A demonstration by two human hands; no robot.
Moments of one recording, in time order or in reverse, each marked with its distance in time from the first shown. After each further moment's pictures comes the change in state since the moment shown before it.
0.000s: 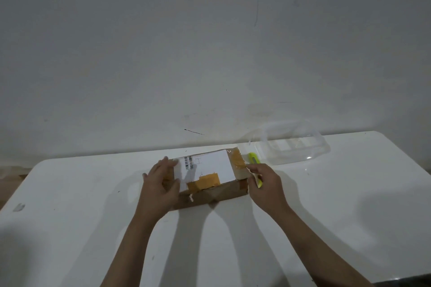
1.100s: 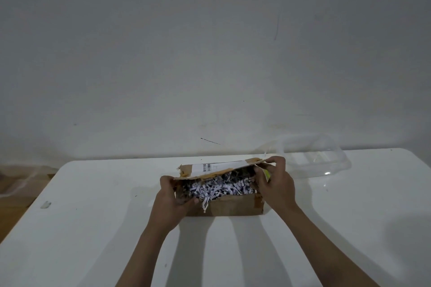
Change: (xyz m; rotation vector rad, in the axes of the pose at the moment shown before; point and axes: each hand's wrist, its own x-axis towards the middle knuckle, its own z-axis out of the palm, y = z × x) left_hand -0.001 -0.033 0.005 -0.038 -0.016 -0.102; right_hand 0.035 -0.004 0.015 -0.132 0.088 -0.055
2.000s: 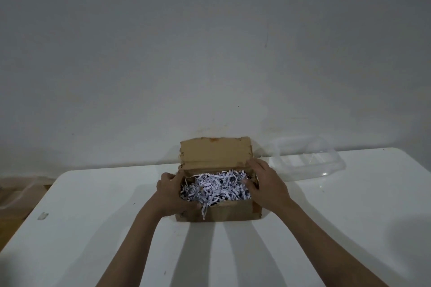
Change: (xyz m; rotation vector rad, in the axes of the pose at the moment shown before) left_hand 0.040 0.024 -0.021 0.413 -0.346 0.006; right_hand 0.011 -0.003 -0.001 -0.214 -0.324 -0.117
